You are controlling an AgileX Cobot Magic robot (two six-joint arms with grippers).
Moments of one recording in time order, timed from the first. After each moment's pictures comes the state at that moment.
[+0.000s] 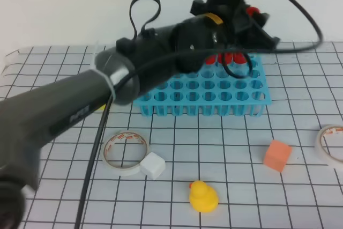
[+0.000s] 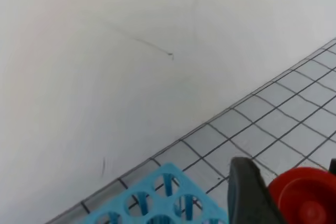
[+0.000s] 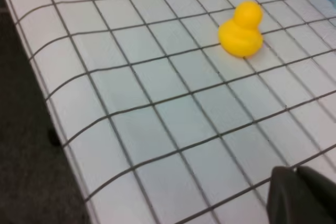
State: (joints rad) left arm -0.69 1.96 -1.71 -0.52 0.00 0.50; right arm 0.70 0.25 -0.22 0.25 0.51 -0.59
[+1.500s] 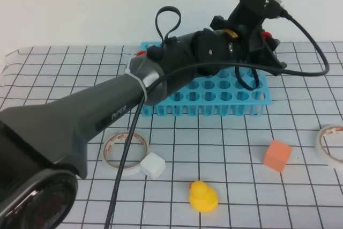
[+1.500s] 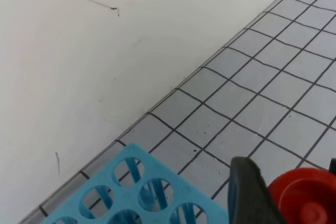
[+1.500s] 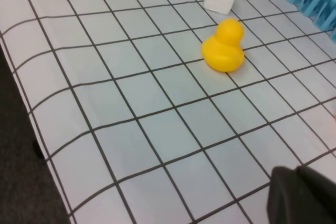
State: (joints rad) left arm -0.69 2.13 -1.90 -0.60 0.13 0.71; right arm 0.70 0.25 -0.22 0.24 0.48 -0.59
